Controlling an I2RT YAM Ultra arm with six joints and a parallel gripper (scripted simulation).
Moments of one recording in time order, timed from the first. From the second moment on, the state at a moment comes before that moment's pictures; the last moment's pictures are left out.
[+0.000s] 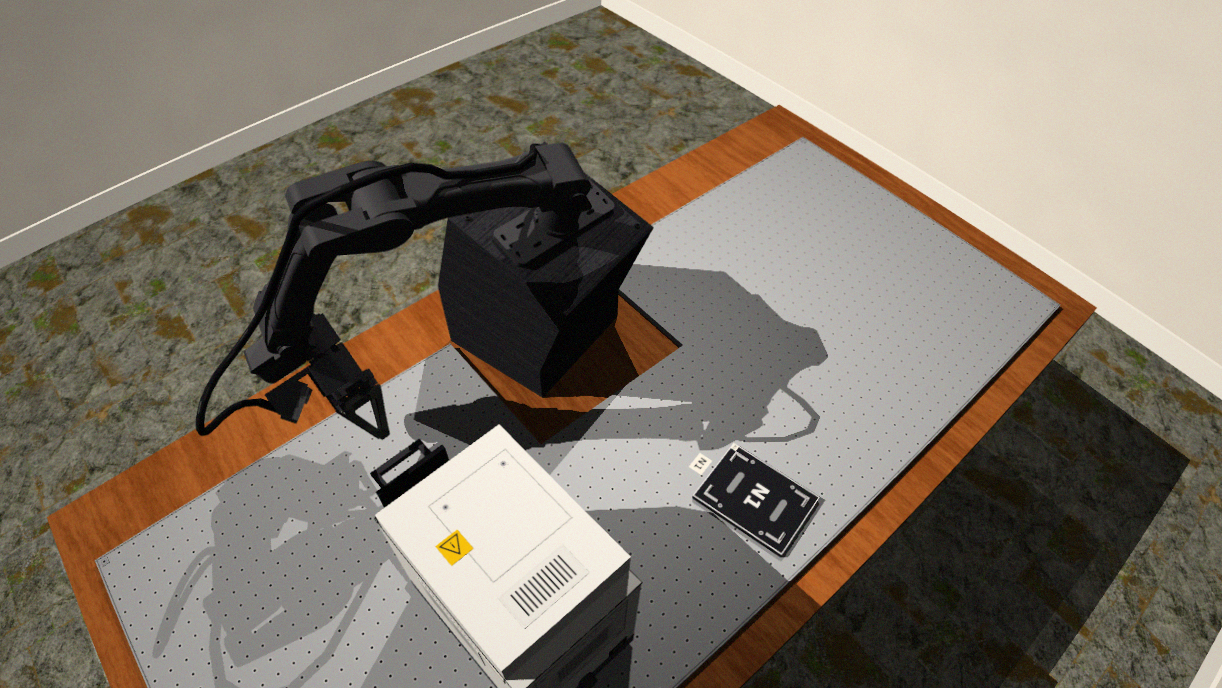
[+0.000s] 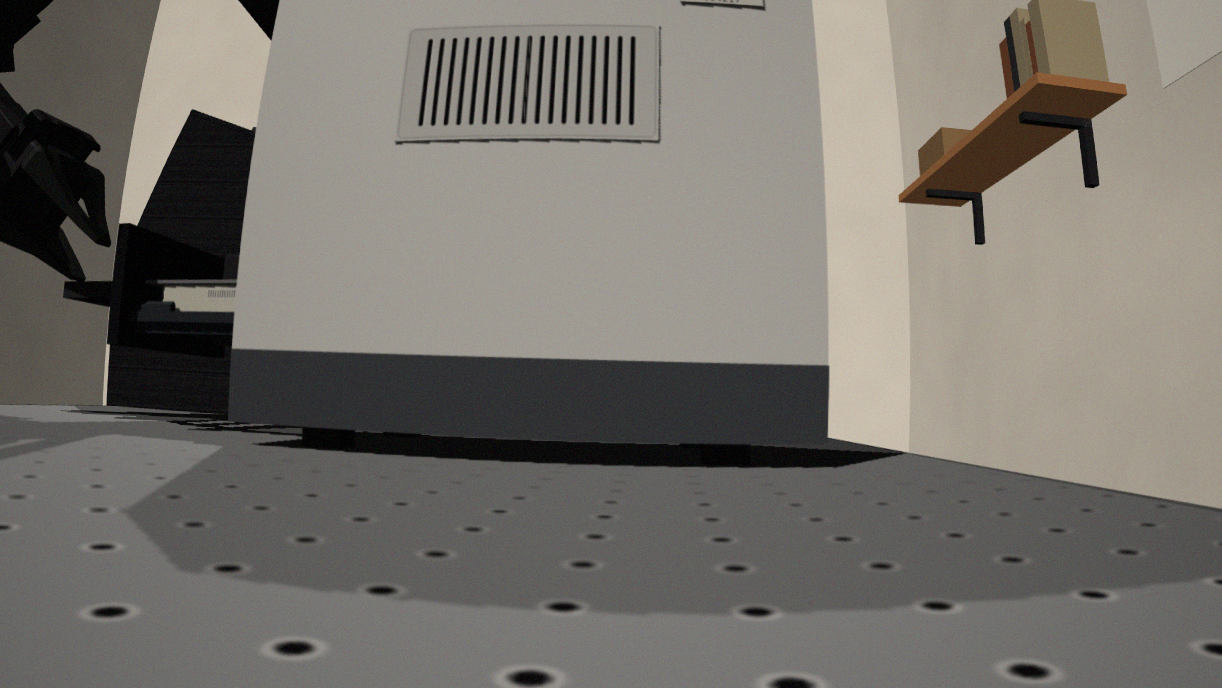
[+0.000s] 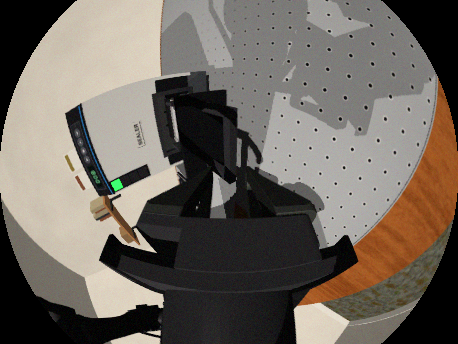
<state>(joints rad) -1.84 3.01 1.78 -0.94 -1.10 -0.58</state>
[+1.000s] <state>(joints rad) -1.80 3.01 1.74 -0.83 -1.12 -0.50</state>
